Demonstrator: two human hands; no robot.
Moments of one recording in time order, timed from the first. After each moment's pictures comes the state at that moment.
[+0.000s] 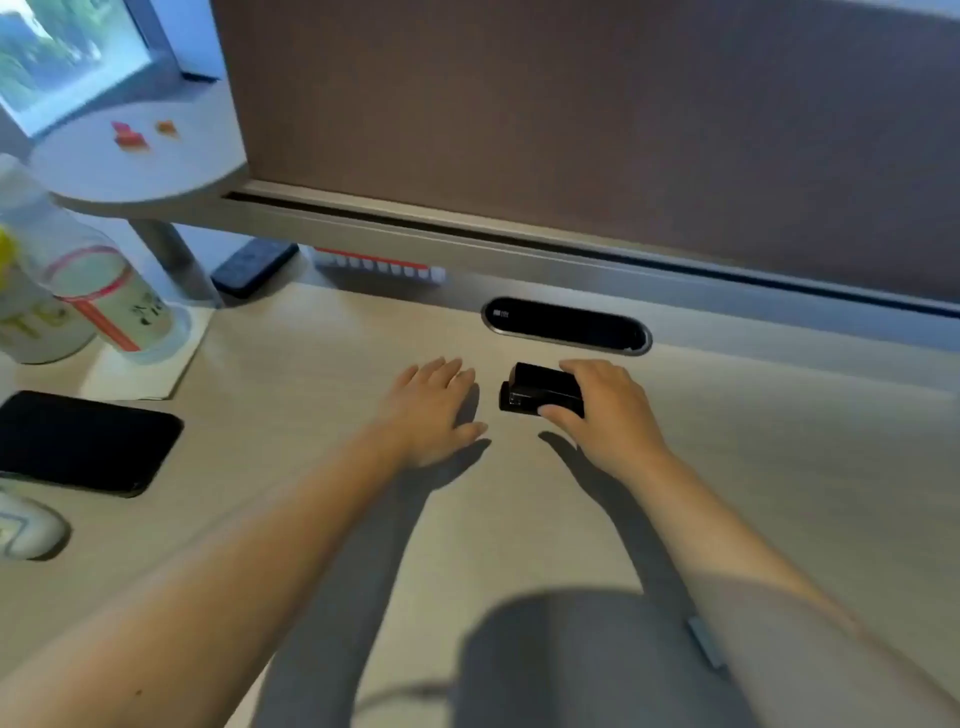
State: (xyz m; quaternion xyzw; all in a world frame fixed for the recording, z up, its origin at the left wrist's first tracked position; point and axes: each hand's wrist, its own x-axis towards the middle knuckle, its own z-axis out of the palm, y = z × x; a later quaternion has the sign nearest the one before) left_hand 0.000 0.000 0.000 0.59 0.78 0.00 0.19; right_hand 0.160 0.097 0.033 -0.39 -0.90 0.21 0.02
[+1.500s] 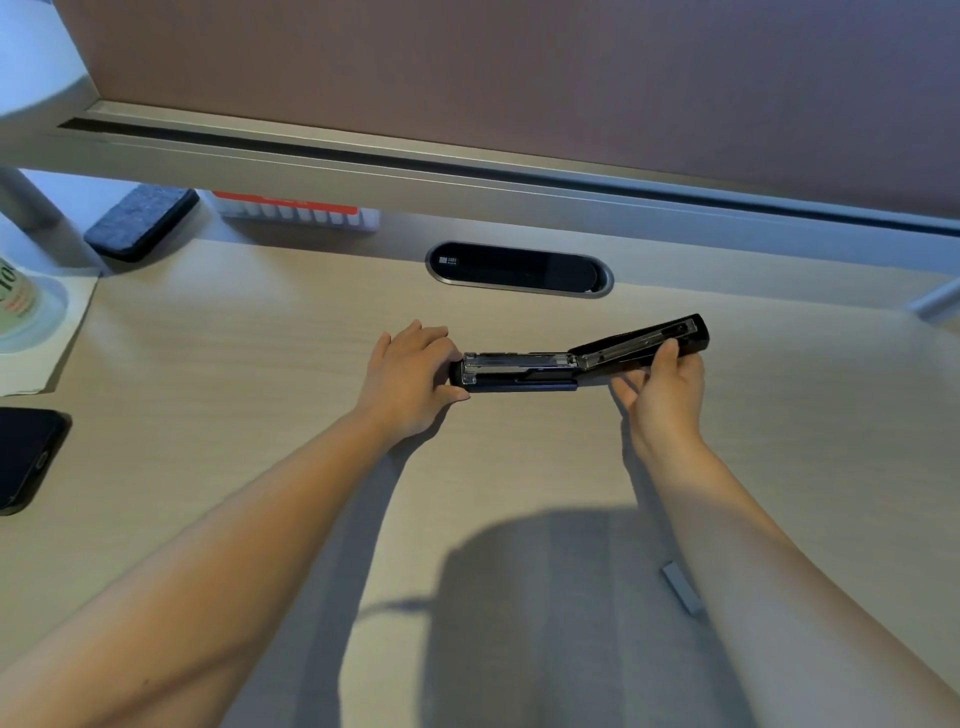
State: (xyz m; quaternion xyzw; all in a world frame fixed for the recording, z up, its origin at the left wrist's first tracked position) left_hand 0.011 0.030 -0.044 0.57 0.78 0.15 0.19; right_hand 0.202 0.121 -0.009 -0.56 -0.39 0.58 0.45
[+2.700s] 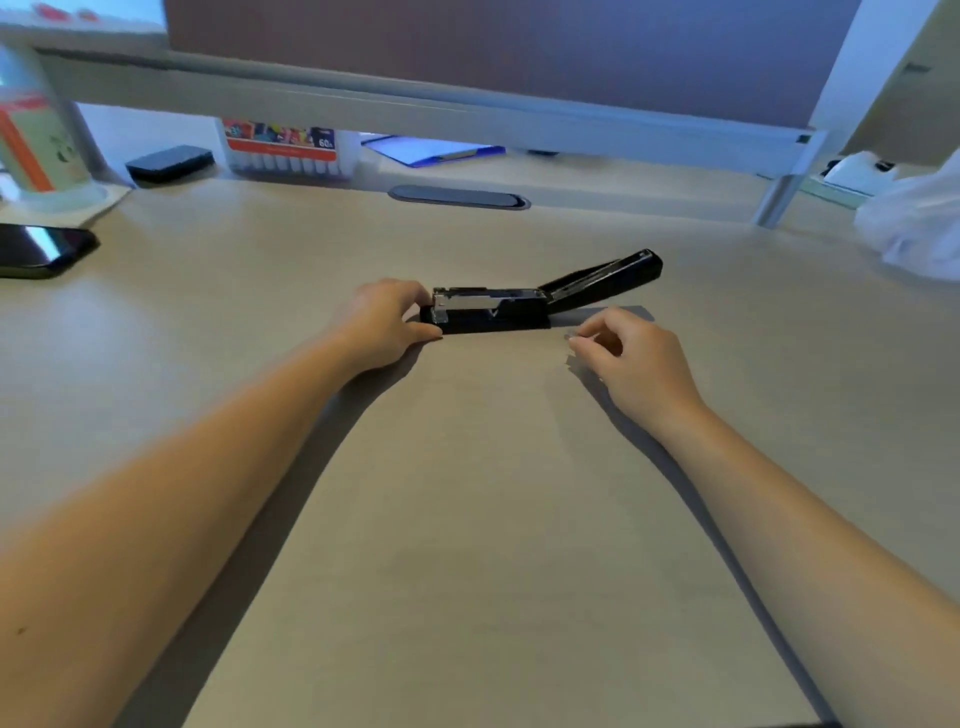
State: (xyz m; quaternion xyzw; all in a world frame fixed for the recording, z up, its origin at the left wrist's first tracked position) left_hand 0.130 -0.115 -0.054 0.58 0.78 0.23 0.10; right_hand 0.352 -0.065 -0.048 -0.43 -0.83 0.19 0.31
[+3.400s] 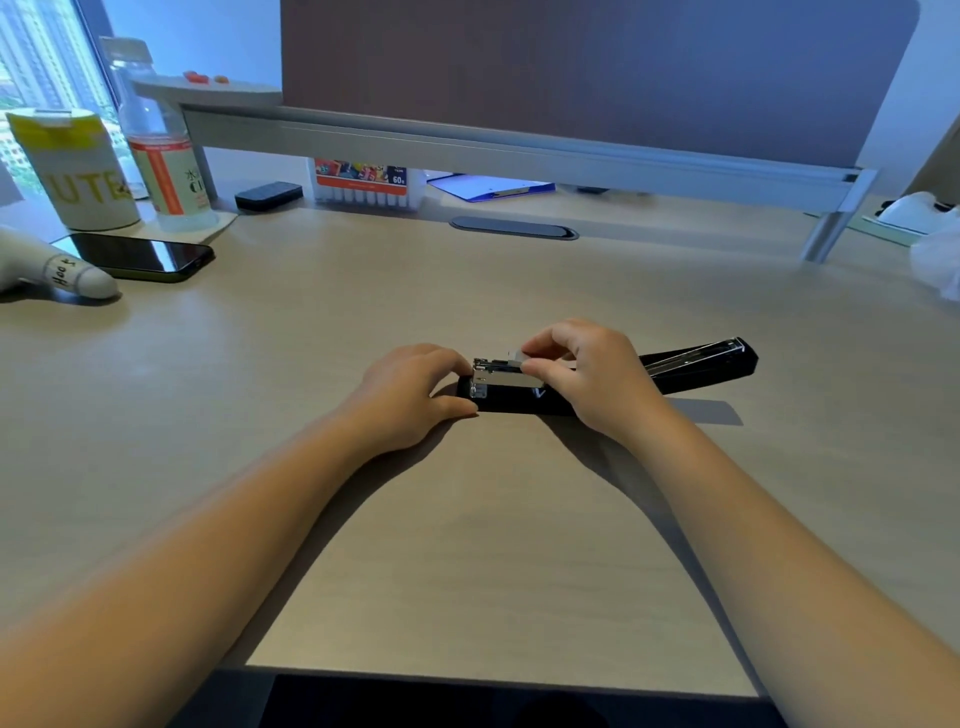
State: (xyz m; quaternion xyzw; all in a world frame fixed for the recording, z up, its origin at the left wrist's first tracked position) left_hand 0.156 -0.210 -0.052 0.61 0.76 0.22 0.08; right_hand 0.306 -0.125 -0.028 -0.28 -0.90 0.20 0.27
